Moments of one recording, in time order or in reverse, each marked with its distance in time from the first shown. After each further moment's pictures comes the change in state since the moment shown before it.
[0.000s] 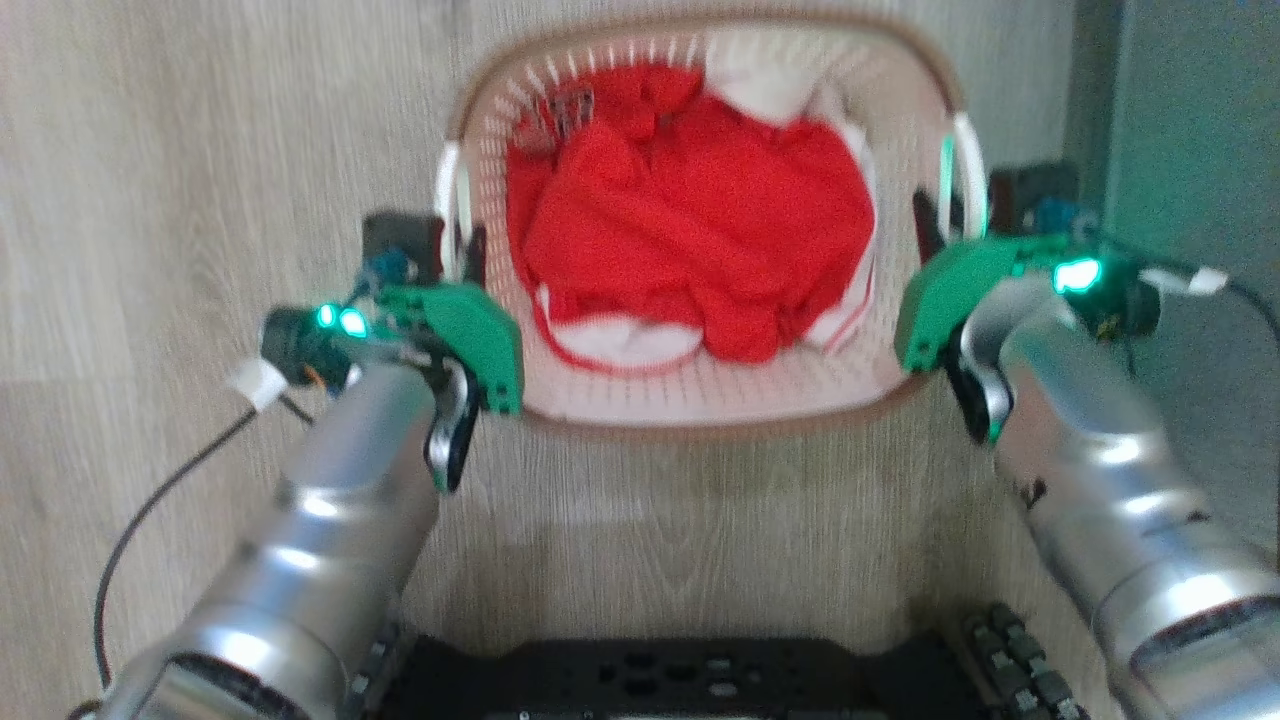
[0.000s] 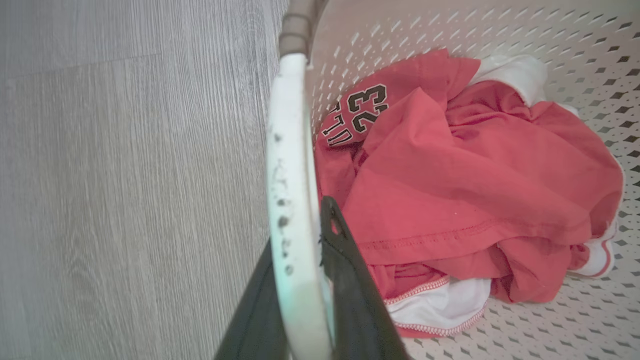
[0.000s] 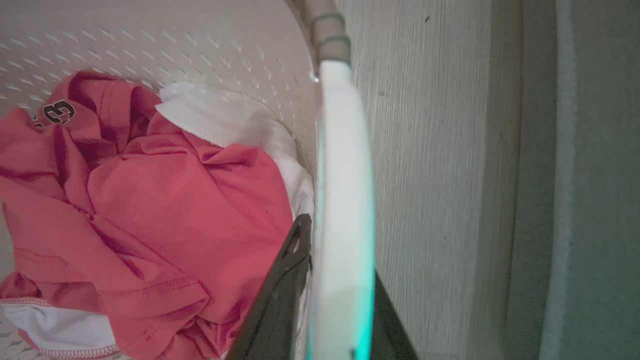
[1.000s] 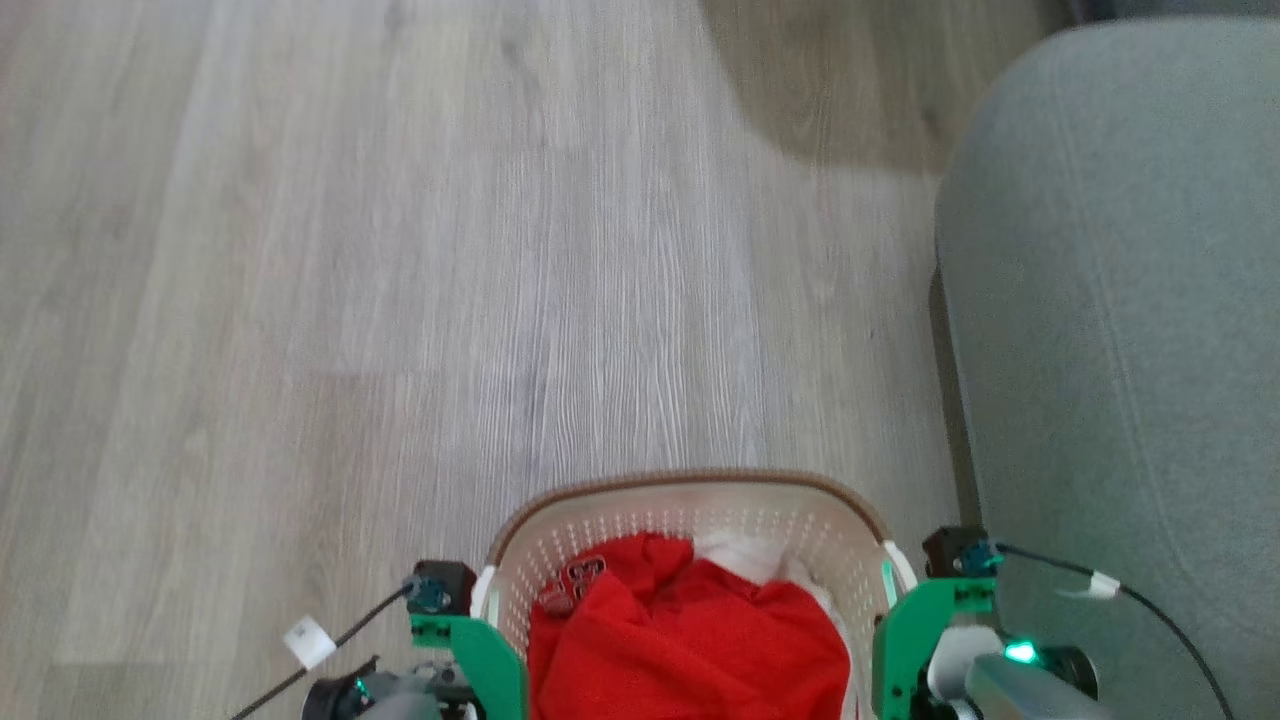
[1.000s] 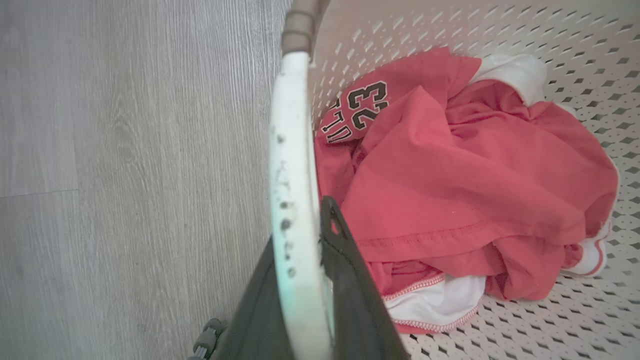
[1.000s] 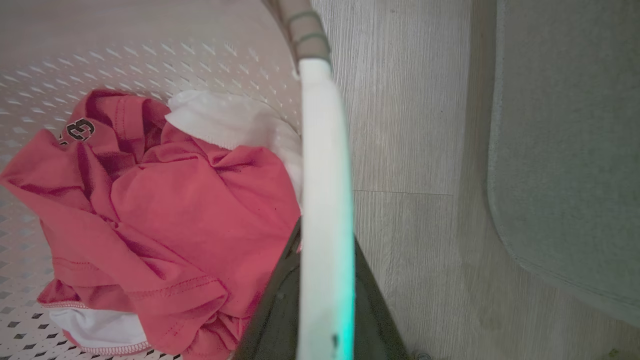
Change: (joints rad) left arm 0.401 -0.003 -0.268 0.142 -0.298 -0.078 0.173; right arm 0.412 0.023 0.340 0.111 0.418 0.000 0.187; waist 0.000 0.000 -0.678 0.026
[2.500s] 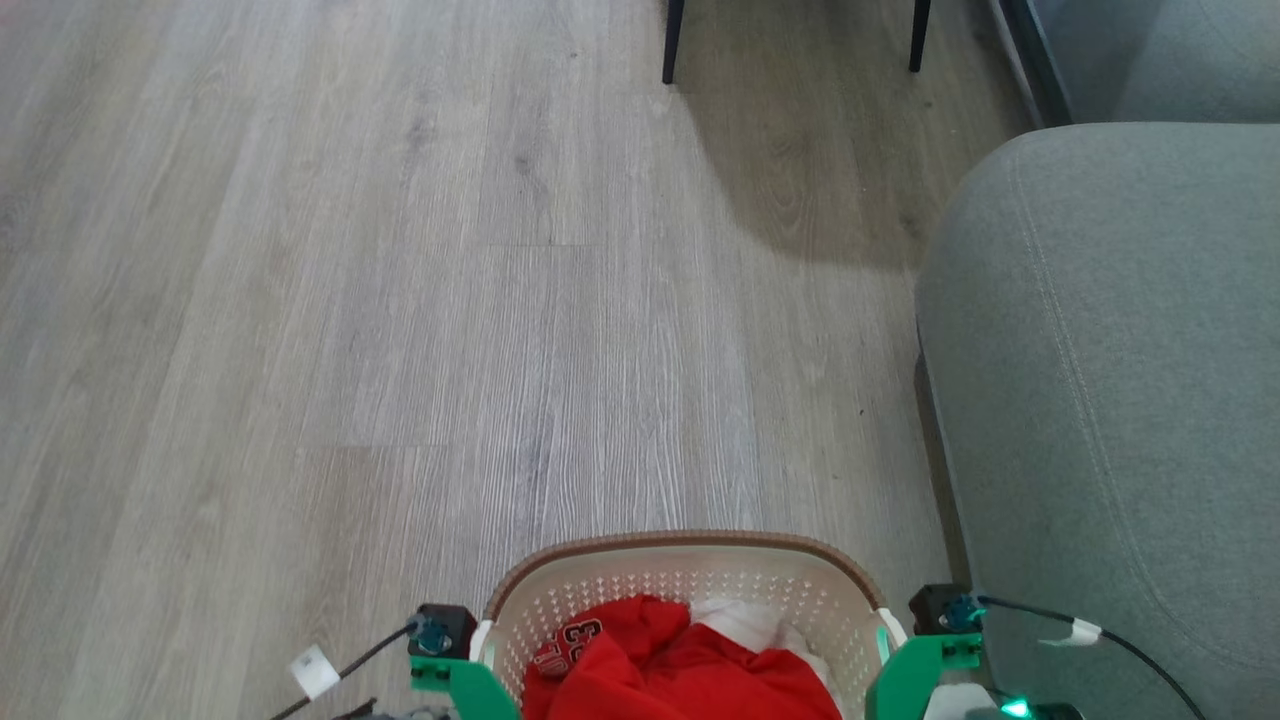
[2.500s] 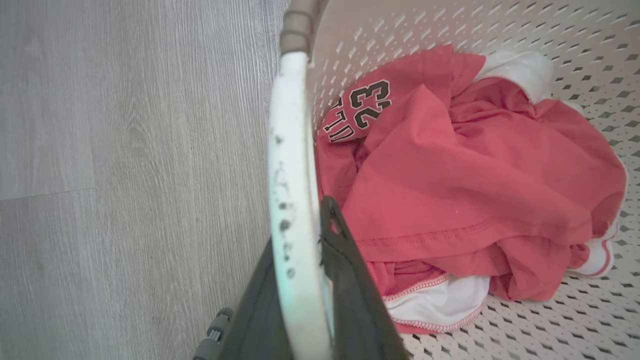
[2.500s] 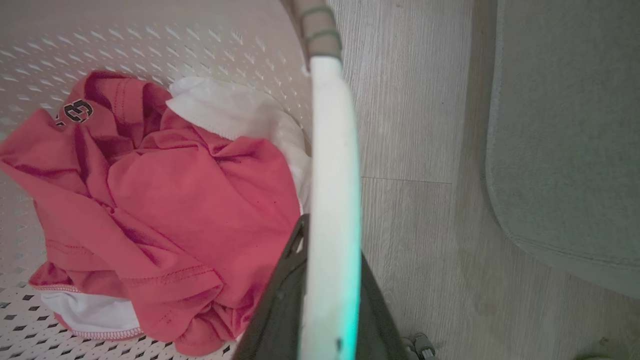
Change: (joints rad) left arm 0.035 0.004 -0.120 0.038 -0.084 -0.008 0.028; right arm 0.047 0.001 0.221 0.026 0.194 0.000 0.012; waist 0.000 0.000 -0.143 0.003
